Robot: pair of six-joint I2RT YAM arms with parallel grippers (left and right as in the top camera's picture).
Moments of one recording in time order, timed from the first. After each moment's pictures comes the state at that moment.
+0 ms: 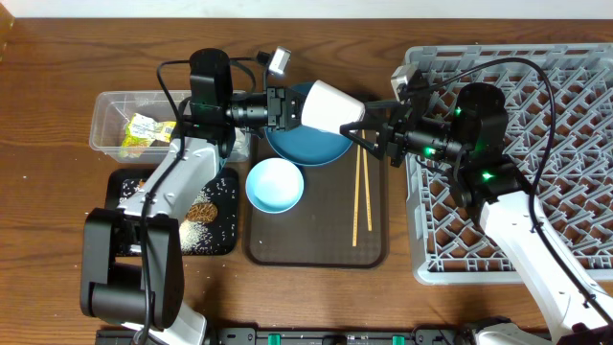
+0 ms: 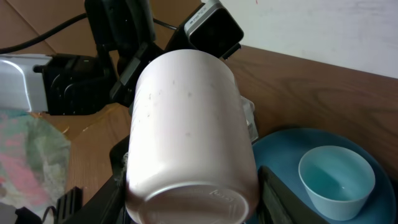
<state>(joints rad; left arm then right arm) -0.16 1.74 1.10 0.32 1.35 -0.87 0.26 1.37 0.94 0.14 -0.88 0.23</state>
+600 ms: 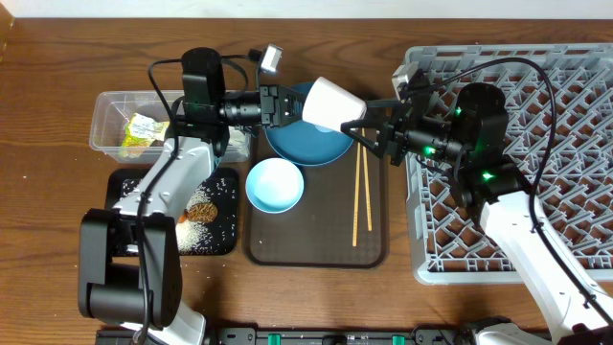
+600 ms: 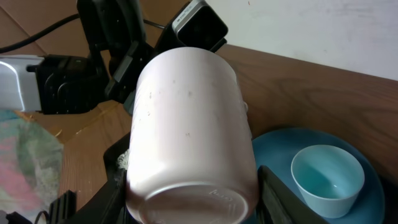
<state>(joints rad) -0.12 1.74 1.10 0.32 1.34 -0.83 0.26 1.37 0.94 0.14 -0.86 0.23</state>
